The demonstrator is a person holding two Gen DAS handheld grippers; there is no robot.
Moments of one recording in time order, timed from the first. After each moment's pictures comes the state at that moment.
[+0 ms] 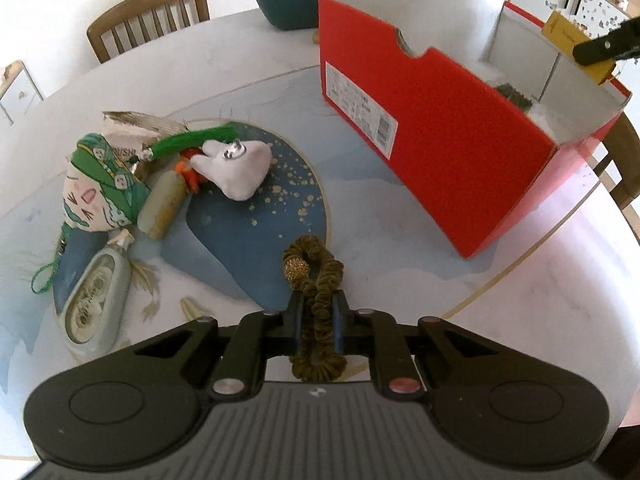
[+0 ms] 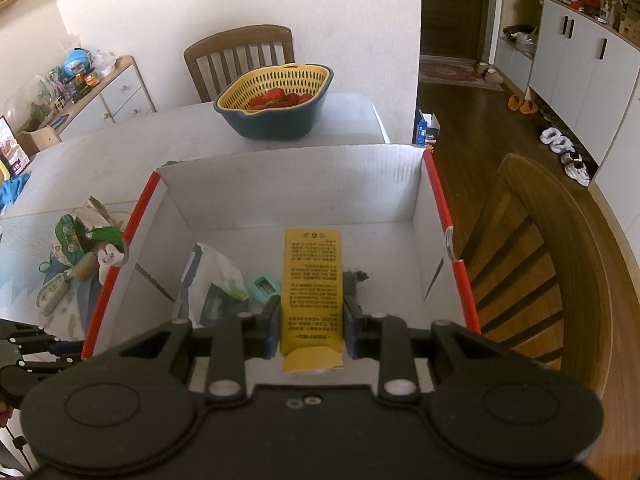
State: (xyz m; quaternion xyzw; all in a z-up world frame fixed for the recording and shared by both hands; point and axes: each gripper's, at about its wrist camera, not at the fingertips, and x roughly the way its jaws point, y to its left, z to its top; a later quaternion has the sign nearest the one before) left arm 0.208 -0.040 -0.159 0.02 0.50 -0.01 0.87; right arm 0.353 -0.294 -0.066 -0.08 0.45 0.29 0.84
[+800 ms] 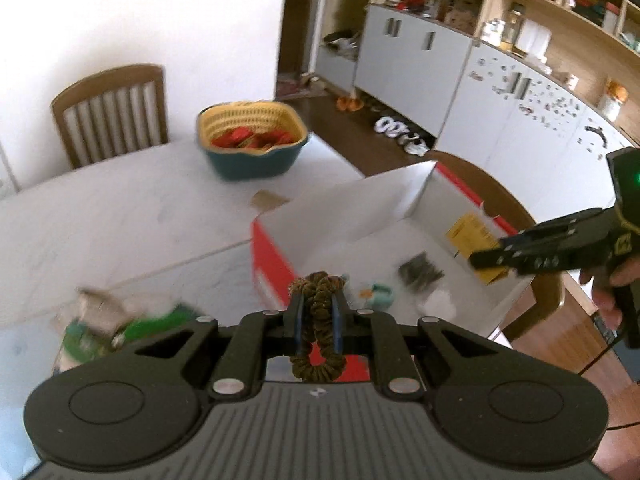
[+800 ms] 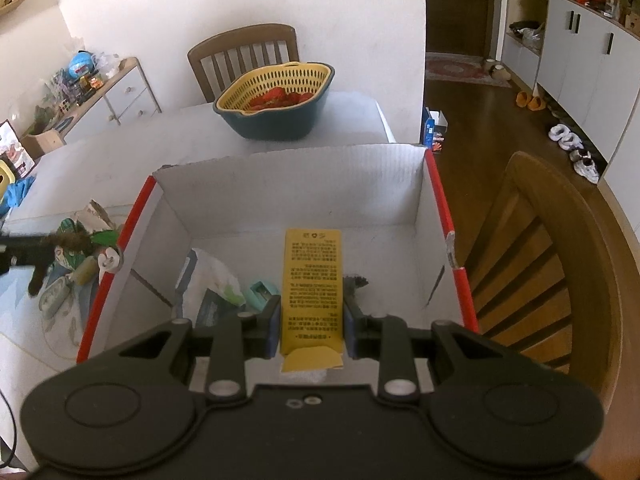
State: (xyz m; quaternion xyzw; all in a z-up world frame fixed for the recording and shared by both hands) left arm 0.274 -0.064 -0.031 -0.03 0.40 -0.09 0.91; right arm 0.367 -0.298 -0.073 -0.07 0.45 0.30 0.84
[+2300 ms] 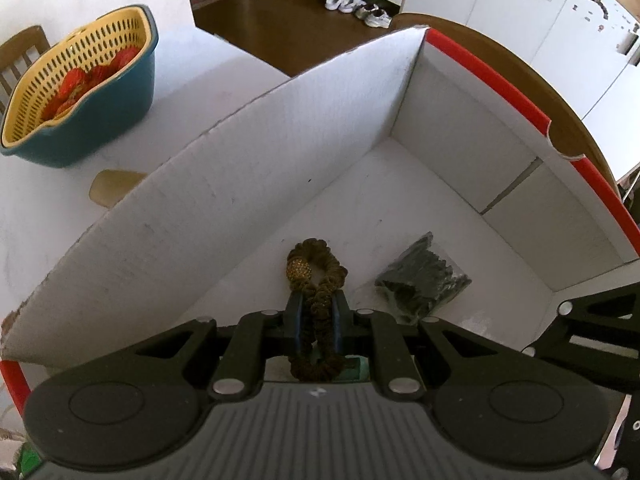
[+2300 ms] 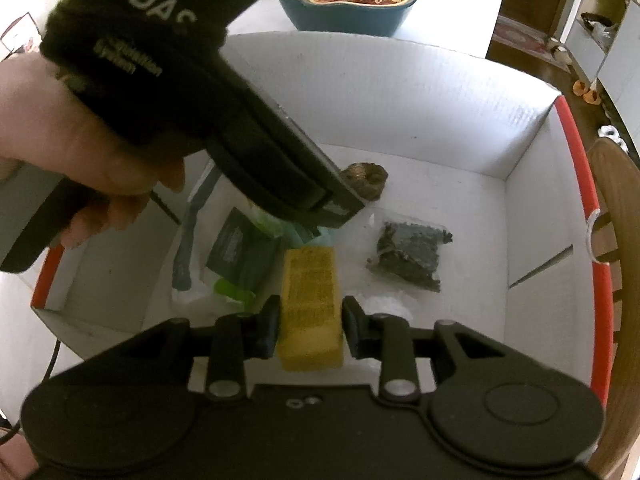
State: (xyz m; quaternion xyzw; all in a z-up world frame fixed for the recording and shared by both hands) left arm 0.439 -0.176 -0.149 0.07 0.56 -0.15 0.81; right arm 0.362 -0.239 -0.137 -0.17 0.52 0.35 0.76
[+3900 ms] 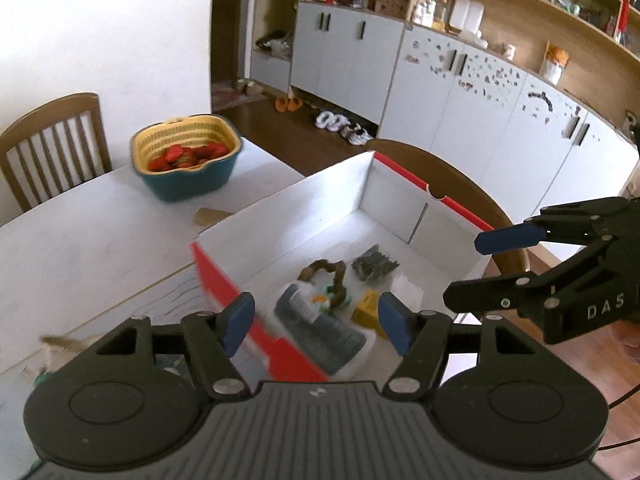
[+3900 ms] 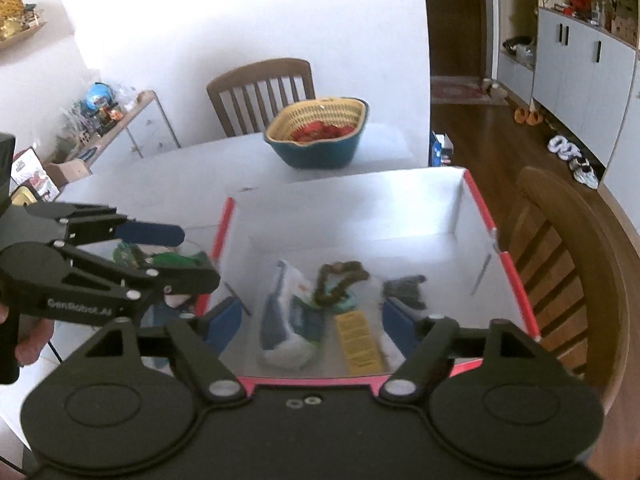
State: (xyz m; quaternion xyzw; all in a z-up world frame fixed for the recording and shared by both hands) left arm 0.270 -0.071 -0.028 0.01 0.39 -0.18 0.90; right arm 0.290 -0.265 -0.031 -0.03 0.42 0.30 0.86
